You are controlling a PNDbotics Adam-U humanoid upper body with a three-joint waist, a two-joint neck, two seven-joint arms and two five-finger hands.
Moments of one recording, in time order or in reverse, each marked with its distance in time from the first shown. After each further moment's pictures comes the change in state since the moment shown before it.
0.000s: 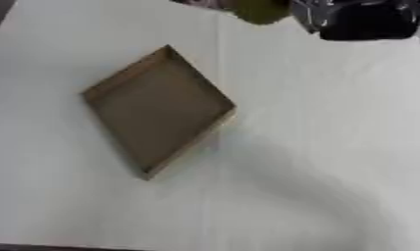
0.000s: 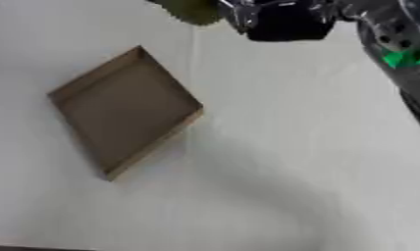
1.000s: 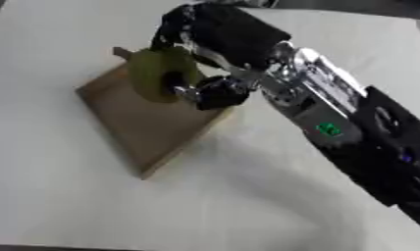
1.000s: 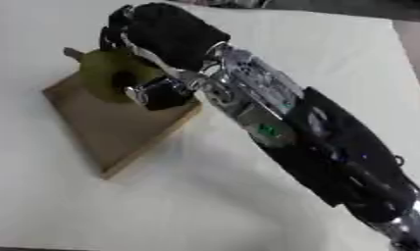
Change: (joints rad) left arm -0.032 -0.018 -0.012 0.000 0.018 -0.008 -0.021; right arm 0.022 0.347 0.158 0.365 0.162 -0.050 0.017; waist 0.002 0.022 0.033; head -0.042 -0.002
